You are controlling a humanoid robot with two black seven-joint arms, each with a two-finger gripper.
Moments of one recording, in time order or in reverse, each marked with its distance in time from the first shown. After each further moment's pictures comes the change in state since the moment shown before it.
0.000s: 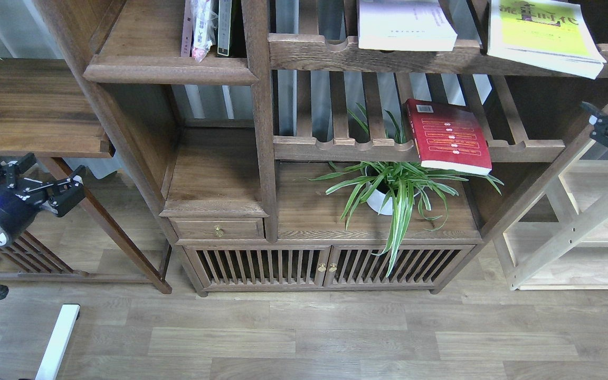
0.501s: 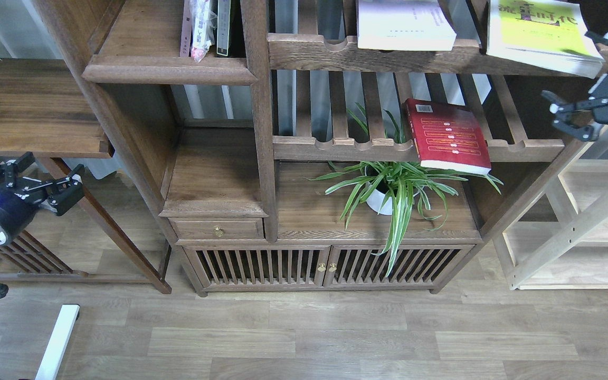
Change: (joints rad) left arm -0.004 0.000 0.000 0.003 0.000 0.004 -0.001; right arm 0.078 0.109 -0.004 -0.003 -0.058 0.033 0.000
